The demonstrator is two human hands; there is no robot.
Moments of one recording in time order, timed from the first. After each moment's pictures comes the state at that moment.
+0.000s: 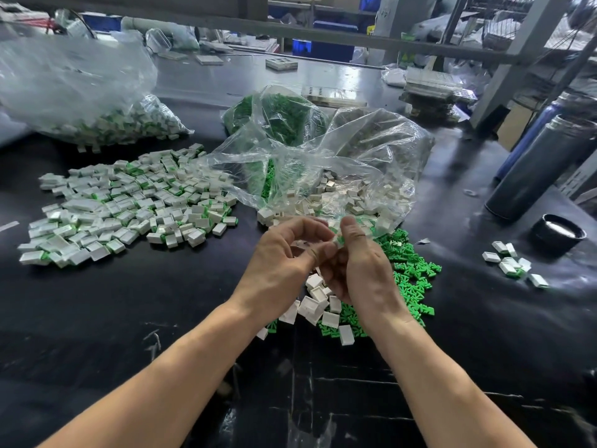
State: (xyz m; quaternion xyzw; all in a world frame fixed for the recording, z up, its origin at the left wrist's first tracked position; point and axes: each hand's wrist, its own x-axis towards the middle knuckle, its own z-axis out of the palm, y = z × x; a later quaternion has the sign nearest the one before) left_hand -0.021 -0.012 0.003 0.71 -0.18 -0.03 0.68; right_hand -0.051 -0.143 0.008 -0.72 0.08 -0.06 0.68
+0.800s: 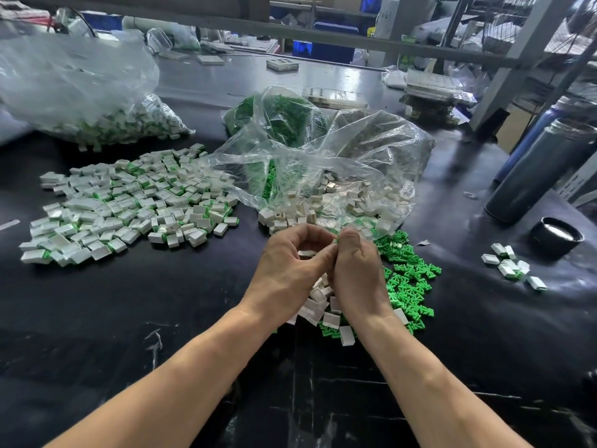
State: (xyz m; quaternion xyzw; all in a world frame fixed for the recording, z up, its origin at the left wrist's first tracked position) left_hand -0.021 -0.022 -0.009 0.71 -0.15 -0.02 0.69; right_hand -0.032 -0.137 -0.011 -0.76 0.11 -0.15 0.62
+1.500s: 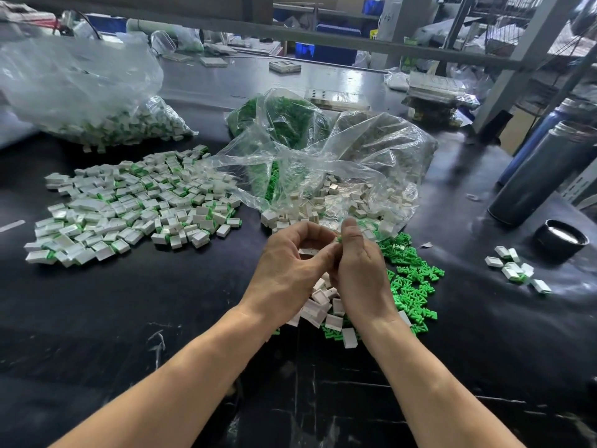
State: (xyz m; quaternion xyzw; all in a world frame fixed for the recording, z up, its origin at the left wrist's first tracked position) left_hand -0.023 -0.019 -0.001 0.72 -0.15 -0.02 0.68; right_hand -0.035 -0.138 -0.007 -0.76 0.07 -0.13 0.63
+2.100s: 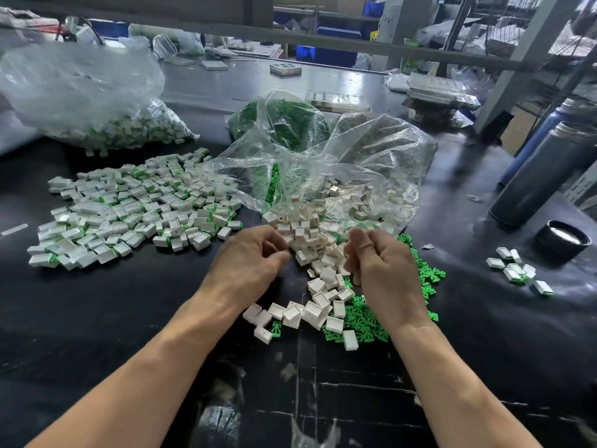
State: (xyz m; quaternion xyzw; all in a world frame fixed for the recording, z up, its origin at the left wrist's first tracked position) left_hand 0.007 0.029 -0.007 0.90 -0.07 0.01 0.43; right_hand -0.041 -0.173 -0.007 -0.83 0.08 -0.17 0.53
